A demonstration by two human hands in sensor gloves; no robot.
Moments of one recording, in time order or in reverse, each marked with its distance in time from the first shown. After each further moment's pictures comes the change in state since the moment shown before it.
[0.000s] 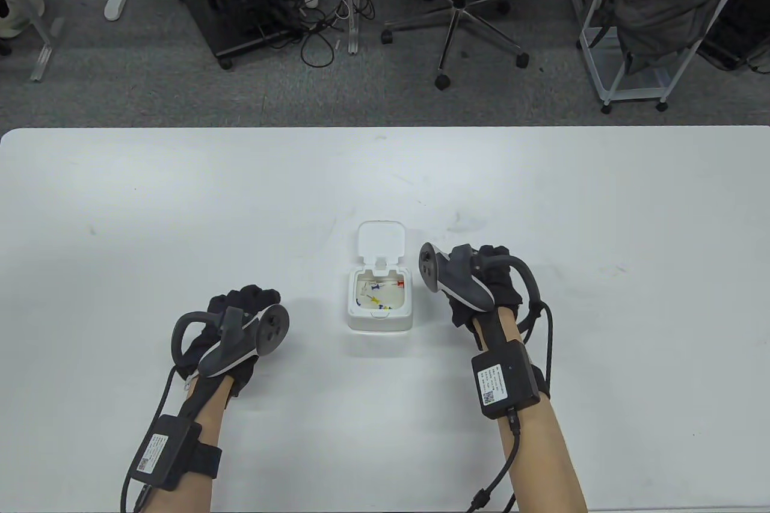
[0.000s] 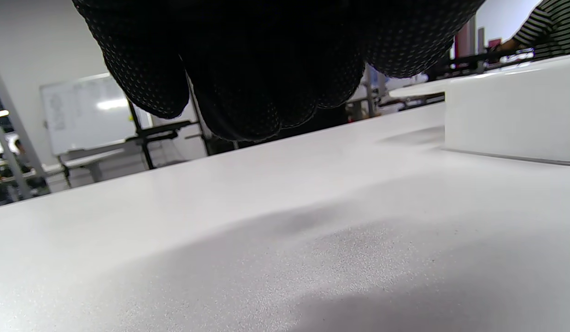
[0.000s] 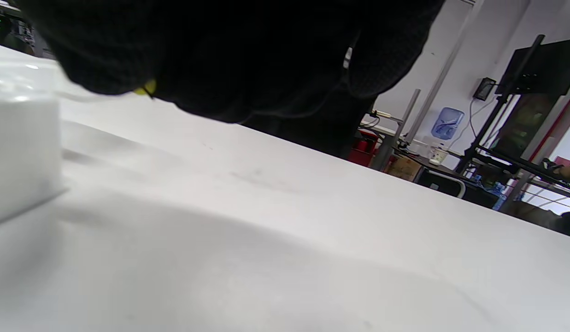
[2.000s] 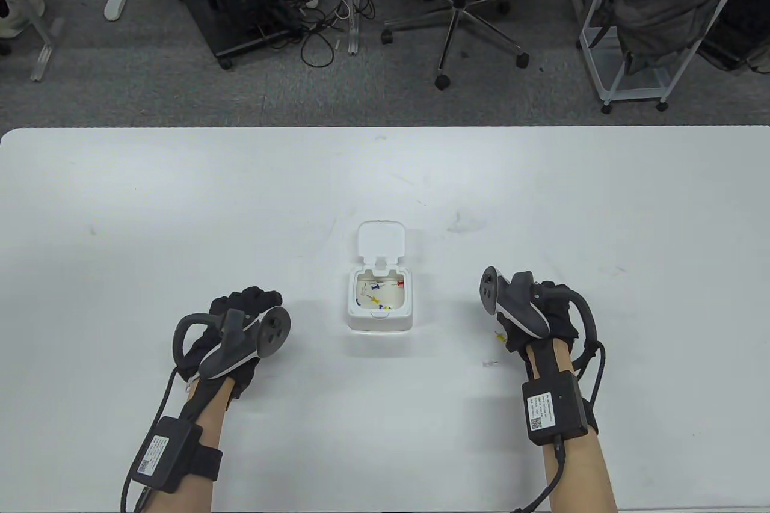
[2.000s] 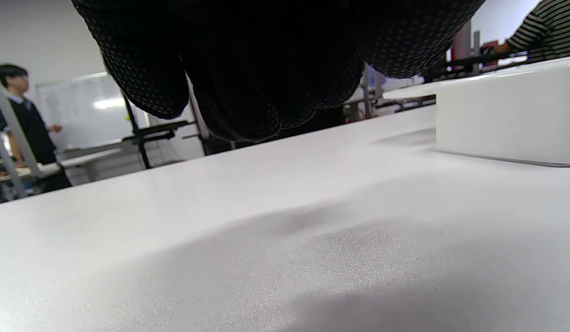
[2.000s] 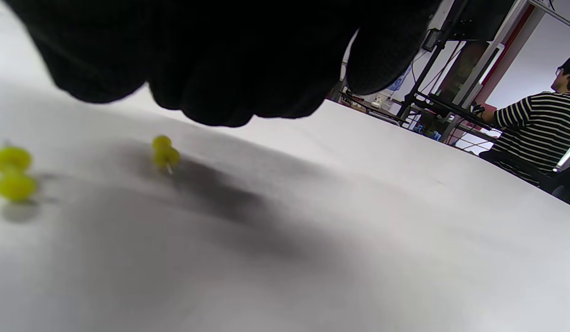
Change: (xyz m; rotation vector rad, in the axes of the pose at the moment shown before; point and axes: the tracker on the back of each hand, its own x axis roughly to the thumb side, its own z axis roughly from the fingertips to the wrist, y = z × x) left_hand 0.003 0.000 0.002 0.002 -0.010 0.008; right_hand -0.084 0.058 0.036 0.174 0.182 0.032
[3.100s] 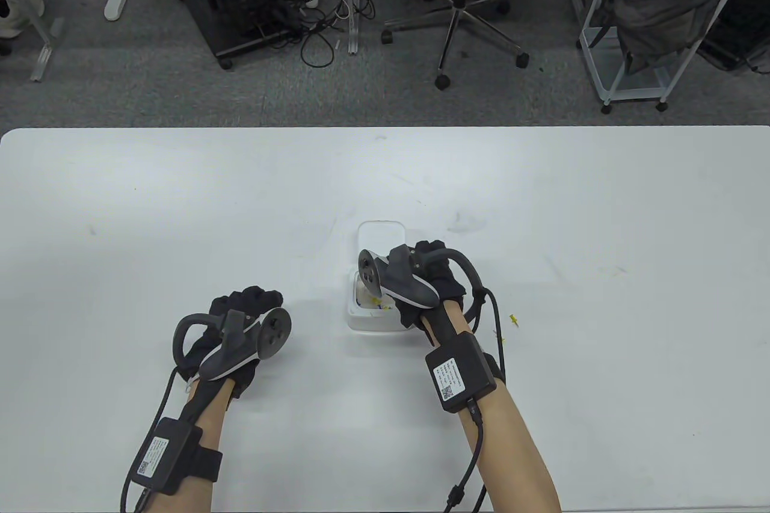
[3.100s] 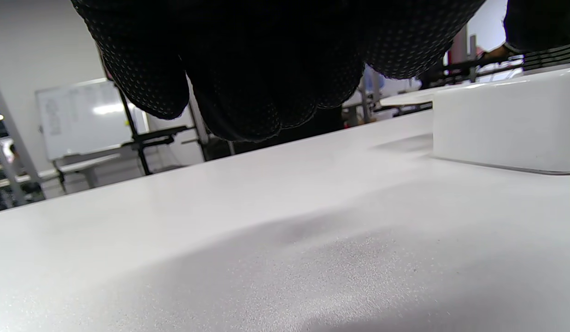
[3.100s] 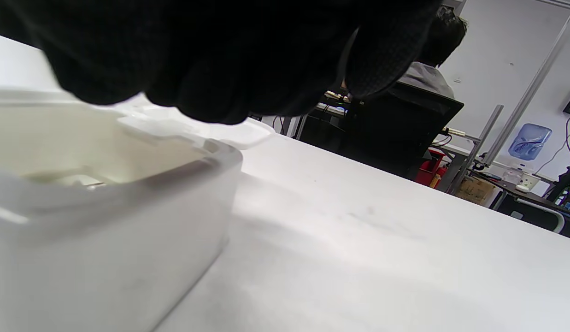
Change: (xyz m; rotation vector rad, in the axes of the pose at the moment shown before) left_hand 0.001 0.001 0.000 0.014 -0.004 -0.007; right_hand 0.146 -0.091 0.009 -0.199 -0.353 -0.026
